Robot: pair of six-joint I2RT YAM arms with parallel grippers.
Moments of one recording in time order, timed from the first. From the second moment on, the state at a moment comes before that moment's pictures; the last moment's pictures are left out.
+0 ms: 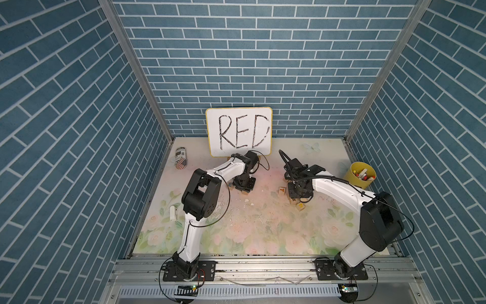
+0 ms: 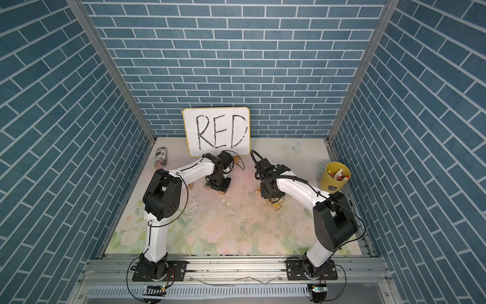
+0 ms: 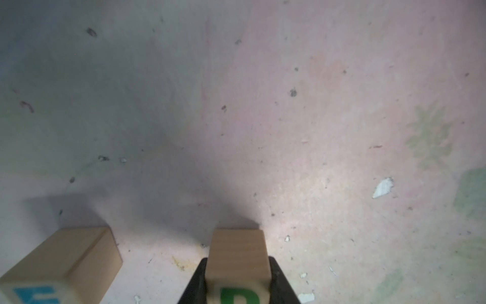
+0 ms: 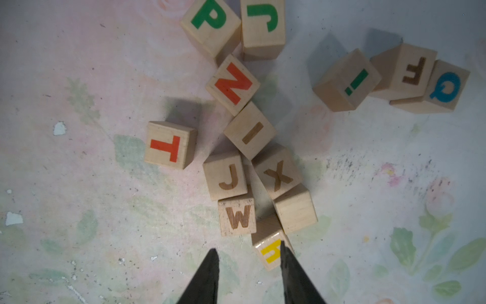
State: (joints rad) left arm -0.55 2.13 1.64 -1.00 0.04 -0.25; right arm 0.63 1.63 1.20 -0.92 0.17 0.52
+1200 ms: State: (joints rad) left arm -0.54 1.94 1.67 -1.01 0.01 -0.15; right arm 0.63 1.59 1.24 -0.84 0.10 0.49
